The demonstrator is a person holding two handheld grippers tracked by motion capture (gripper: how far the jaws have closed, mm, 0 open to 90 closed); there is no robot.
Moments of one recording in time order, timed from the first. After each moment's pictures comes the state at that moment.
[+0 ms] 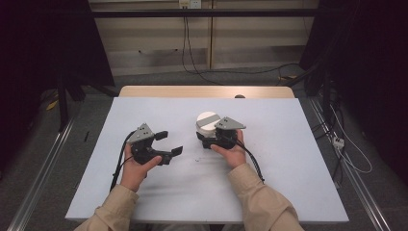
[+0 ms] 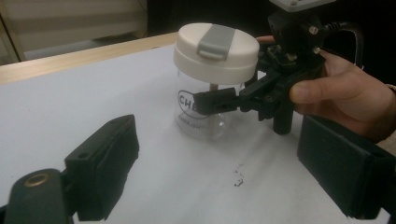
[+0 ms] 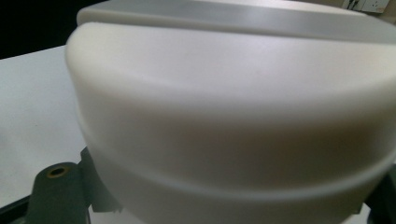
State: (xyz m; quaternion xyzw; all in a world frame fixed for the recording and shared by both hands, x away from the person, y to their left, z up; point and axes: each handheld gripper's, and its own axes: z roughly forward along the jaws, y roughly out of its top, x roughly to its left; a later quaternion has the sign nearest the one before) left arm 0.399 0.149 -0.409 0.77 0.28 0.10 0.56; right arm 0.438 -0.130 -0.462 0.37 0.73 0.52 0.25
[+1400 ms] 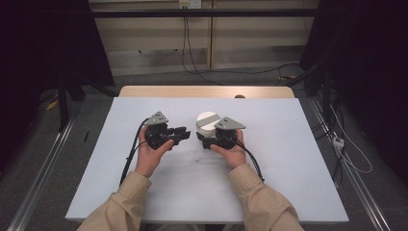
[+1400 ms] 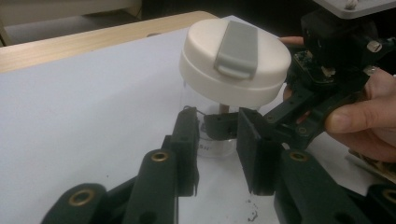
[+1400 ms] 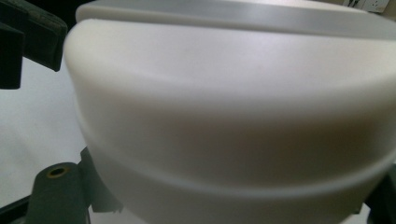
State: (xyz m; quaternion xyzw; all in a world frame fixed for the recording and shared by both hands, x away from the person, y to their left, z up) left arm 0.437 0.117 -0.406 0.79 0.29 0.07 0.53; right arm 0.437 -0.130 -0.462 0.37 0.73 0.52 0.25
